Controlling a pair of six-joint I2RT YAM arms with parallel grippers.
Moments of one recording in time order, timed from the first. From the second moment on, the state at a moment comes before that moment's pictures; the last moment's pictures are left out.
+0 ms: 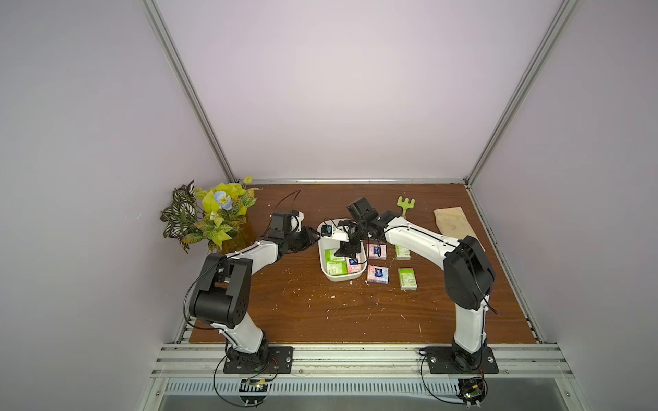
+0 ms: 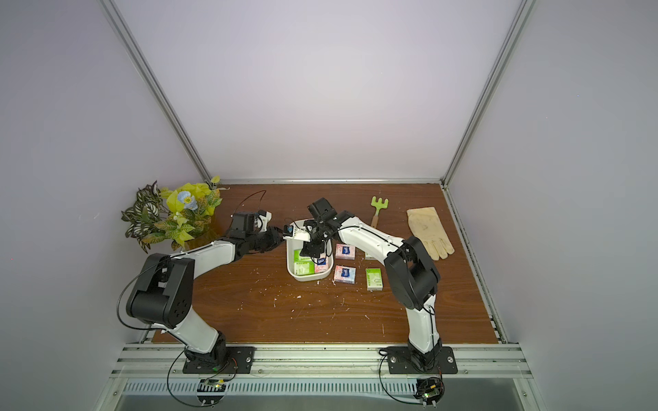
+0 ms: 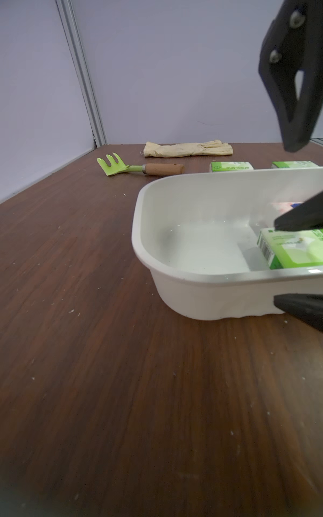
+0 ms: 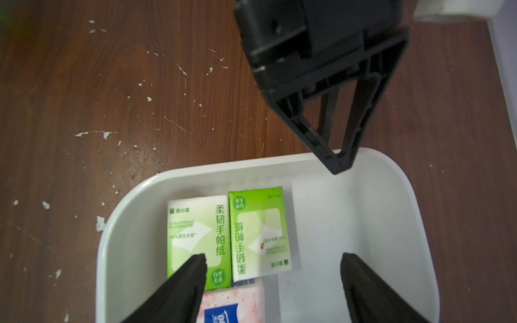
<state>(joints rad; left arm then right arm) -0.16 1.66 0.85 0.07 0.61 -0.65 0.75 1.97 1.58 -0.56 -0.33 -0.79</state>
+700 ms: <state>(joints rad) -0.16 1.72 0.89 0.06 0.62 -0.63 0.77 2.17 1.75 -0.72 -0.21 -0.91</state>
